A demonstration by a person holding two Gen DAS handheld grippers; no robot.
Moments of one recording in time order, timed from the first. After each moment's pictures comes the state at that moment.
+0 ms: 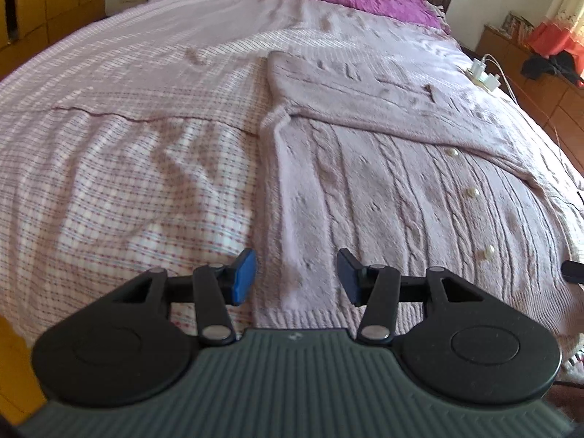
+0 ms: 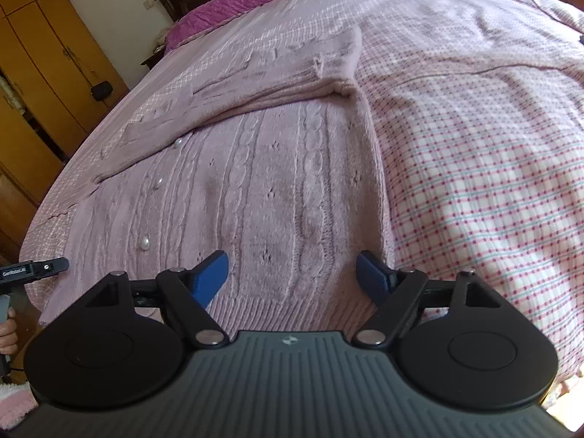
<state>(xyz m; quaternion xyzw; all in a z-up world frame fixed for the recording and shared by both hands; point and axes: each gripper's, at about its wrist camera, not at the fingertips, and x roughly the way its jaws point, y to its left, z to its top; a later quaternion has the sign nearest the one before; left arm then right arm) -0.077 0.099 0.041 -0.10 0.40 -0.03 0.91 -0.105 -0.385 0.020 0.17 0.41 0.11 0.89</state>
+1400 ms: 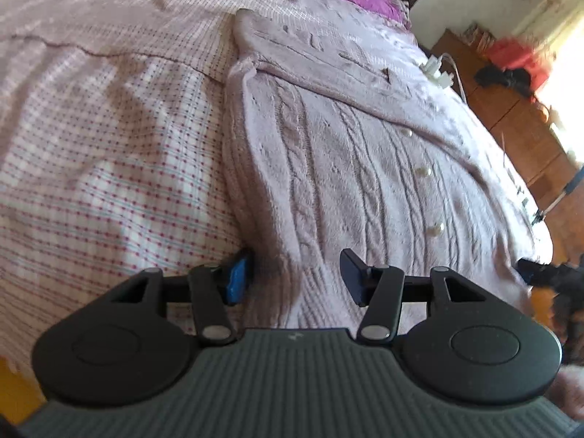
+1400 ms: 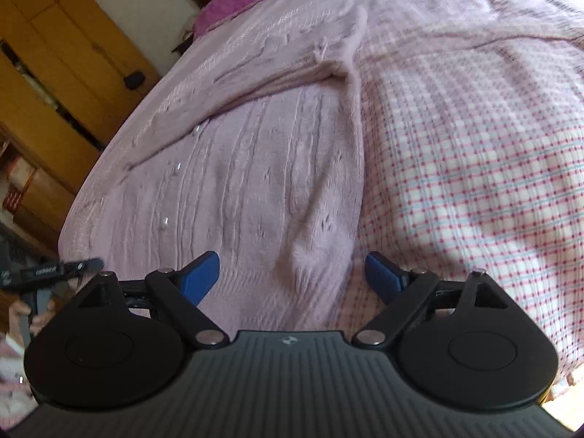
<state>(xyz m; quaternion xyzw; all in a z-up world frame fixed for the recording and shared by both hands) -0.086 0.117 0.019 -0.18 0.42 -0.13 0.88 -0.113 -0.433 0.018 0.21 0.44 0.19 0.86</state>
